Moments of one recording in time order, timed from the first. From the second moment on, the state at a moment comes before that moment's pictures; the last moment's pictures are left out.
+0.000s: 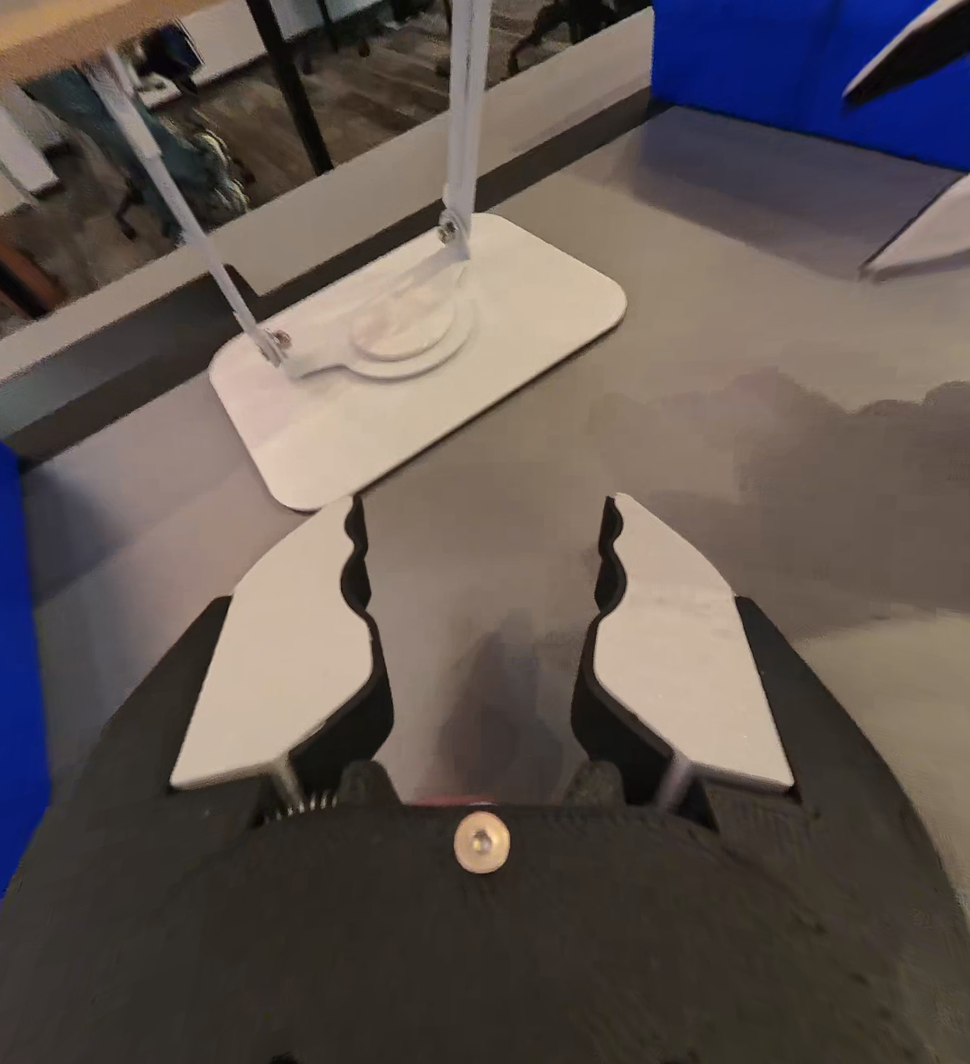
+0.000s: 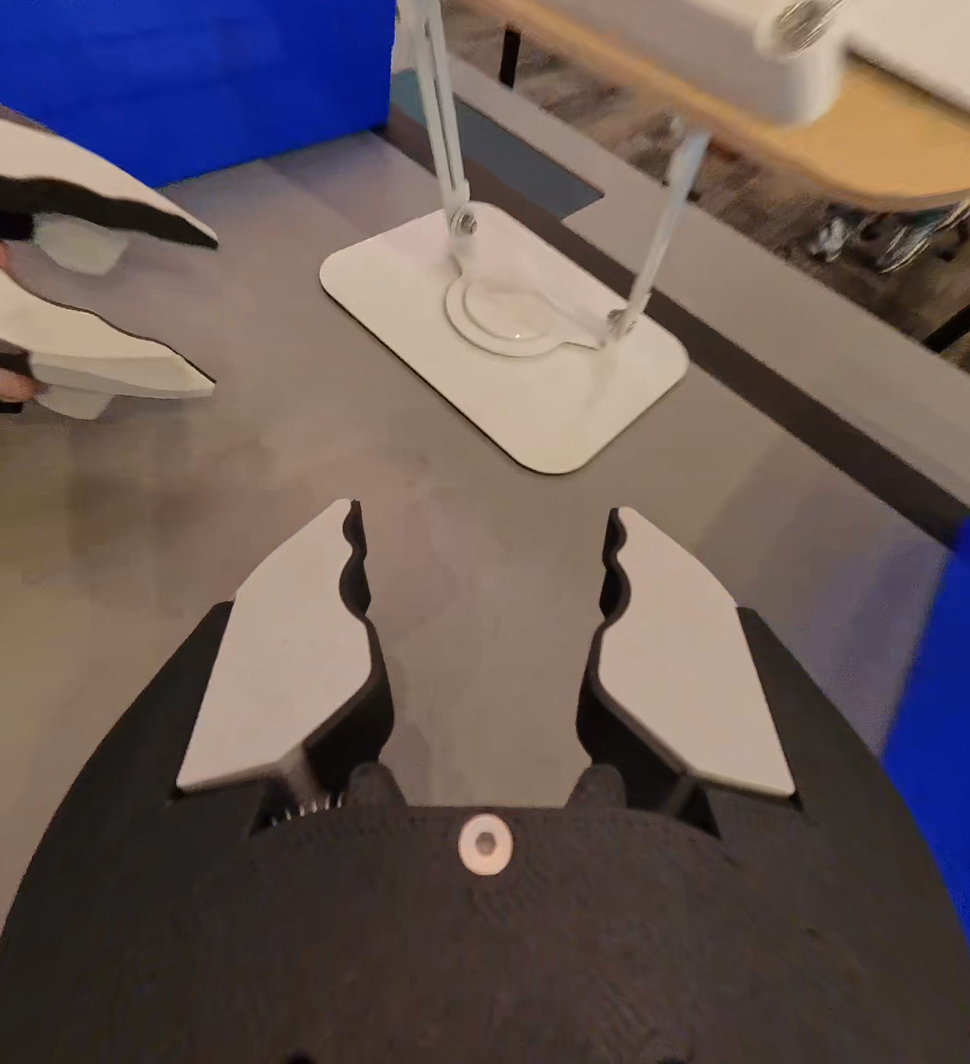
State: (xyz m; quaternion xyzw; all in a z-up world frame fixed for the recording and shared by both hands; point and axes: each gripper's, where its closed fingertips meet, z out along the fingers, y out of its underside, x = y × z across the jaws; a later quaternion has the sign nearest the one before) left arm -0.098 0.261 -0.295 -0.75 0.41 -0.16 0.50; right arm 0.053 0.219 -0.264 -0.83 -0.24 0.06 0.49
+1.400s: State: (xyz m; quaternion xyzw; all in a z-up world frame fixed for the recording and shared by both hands) left arm -0.126 0.303 -0.230 -0.68 0.38 -0.11 0.61; right arm -0.007 0.296 -0.300 -0.79 -0.34 -0.02 0.50
